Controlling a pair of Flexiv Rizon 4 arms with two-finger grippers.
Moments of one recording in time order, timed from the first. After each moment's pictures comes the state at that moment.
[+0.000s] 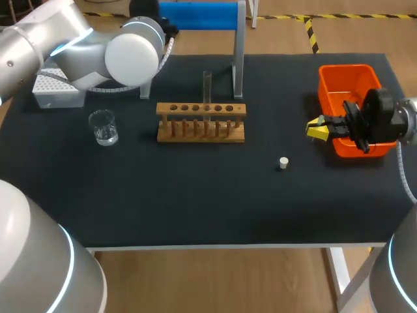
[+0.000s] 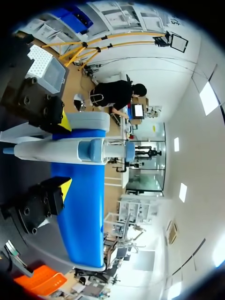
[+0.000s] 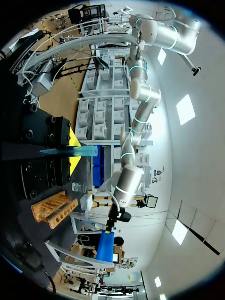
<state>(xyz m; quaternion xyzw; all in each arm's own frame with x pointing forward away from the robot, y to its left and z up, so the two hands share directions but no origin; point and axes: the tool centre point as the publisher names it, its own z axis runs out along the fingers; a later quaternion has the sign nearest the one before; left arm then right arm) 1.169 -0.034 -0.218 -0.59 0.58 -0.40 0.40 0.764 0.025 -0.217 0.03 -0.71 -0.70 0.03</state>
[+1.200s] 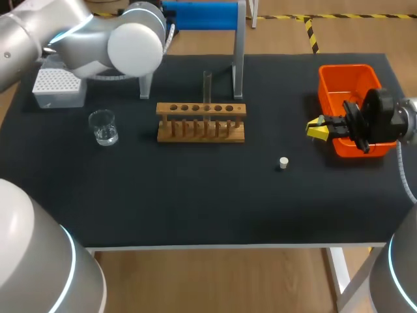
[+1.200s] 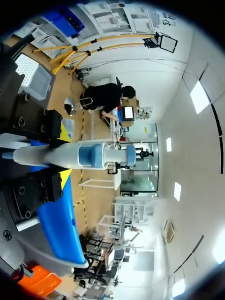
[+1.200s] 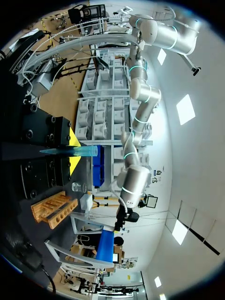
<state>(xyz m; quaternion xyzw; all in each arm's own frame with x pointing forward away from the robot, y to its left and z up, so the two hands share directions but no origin) 1.173 -0.036 -0.167 -0.57 0.57 -0.41 0.43 0.764 0.025 -0.217 0.03 -0.71 -0.70 0.03</state>
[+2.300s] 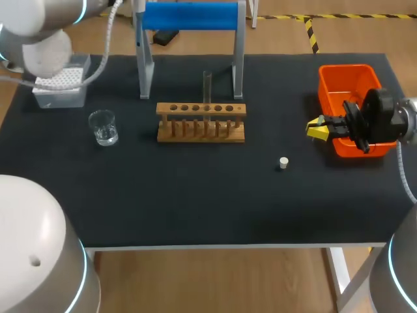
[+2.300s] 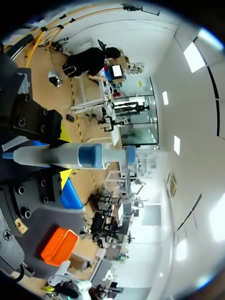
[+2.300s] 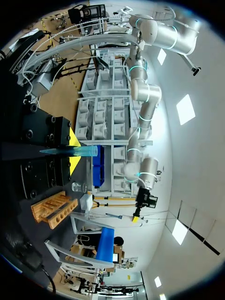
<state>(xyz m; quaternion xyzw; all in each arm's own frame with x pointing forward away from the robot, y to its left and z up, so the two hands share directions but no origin) 1.107 -0.029 -0.070 -0.42 0.70 -0.49 0.32 0.764 0.025 -0.217 0.03 -0.71 -0.70 0.03</state>
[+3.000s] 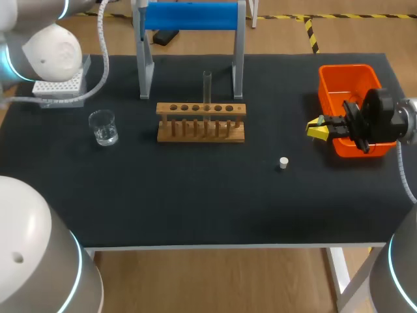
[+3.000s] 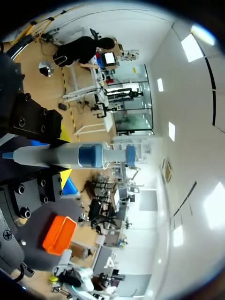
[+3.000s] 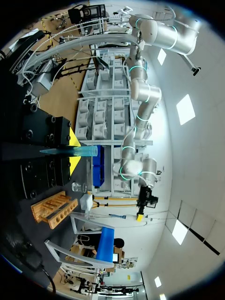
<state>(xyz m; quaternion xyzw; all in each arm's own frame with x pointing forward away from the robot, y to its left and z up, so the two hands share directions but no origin) 1.087 -0.044 -0.042 -0.36 0.71 -0.53 0.30 0.764 0.025 -0.217 0.03 -0.71 -0.70 0.03</state>
